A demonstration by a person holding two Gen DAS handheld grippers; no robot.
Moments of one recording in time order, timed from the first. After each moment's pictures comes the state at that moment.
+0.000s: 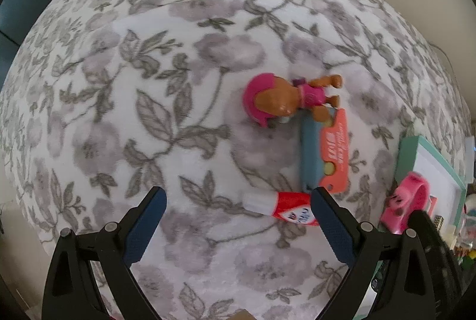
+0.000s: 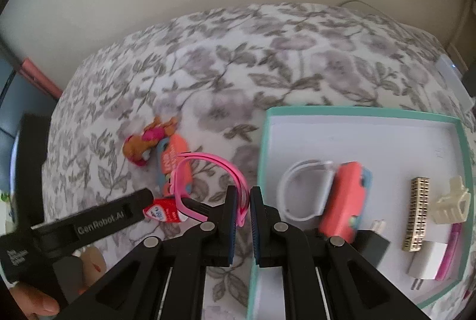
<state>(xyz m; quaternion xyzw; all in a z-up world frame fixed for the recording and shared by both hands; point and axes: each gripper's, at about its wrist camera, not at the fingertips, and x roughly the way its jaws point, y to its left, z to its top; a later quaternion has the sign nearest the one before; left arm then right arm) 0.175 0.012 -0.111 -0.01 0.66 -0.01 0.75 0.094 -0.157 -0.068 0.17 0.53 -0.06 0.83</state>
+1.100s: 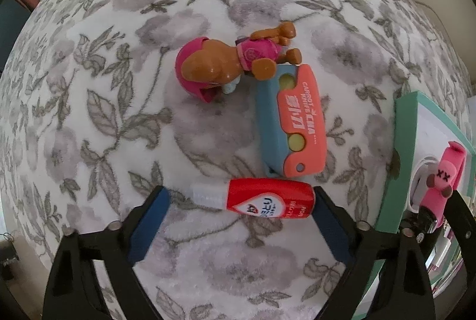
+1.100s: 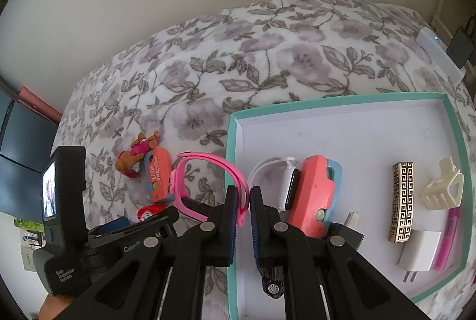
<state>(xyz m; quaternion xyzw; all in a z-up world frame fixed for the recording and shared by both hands) 0.163 -0.053 -0.161 0.03 0.67 -0.06 0.74 0.079 -0.191 -0.065 0.22 0.53 -0.07 0.82</state>
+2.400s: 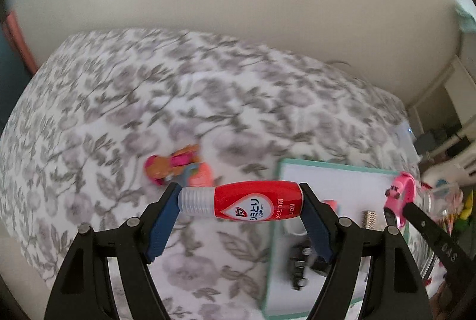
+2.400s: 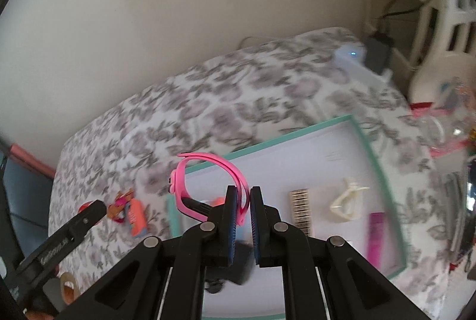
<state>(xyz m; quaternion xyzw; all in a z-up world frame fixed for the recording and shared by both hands) 0.125 -0.079 0.007 0.03 0.52 -0.16 0.84 0.017 -0.289 -0.003 0.27 0.45 -0.18 0.83</state>
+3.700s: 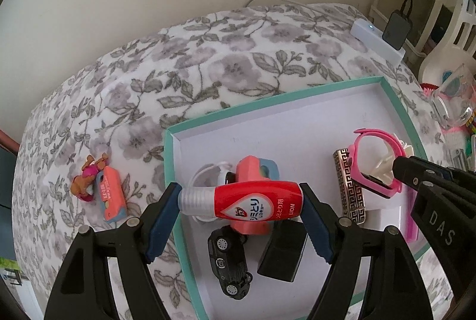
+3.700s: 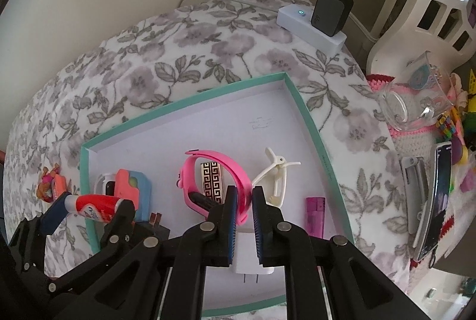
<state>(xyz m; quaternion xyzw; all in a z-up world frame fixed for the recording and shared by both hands) 0.059 -0.207 -0.064 0.21 0.50 -0.22 0.81 0.005 -0.326 -0.057 0.21 0.55 -0.25 0.77</state>
